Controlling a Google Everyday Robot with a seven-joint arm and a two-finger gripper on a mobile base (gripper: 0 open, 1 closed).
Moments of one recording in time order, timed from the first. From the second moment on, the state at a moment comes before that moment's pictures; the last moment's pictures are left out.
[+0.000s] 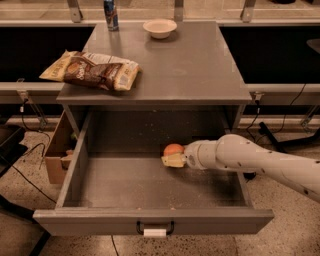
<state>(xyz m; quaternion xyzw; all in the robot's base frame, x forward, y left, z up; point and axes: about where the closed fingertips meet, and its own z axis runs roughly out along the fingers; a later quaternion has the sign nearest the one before) 0.604 -0.067 0.615 -0.28 0.87 0.20 0.36</state>
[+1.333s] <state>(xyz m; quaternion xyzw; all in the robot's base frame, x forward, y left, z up) 0.604 -0.067 0.615 -0.28 0.87 0.20 0.36</state>
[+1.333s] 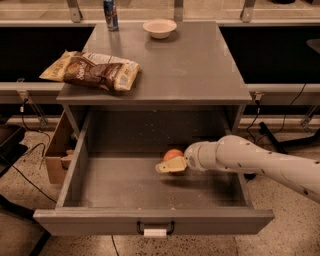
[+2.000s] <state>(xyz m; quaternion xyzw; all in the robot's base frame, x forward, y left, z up) 0.602 -0.068 0.621 -0.28 0.86 0.22 0.37</state>
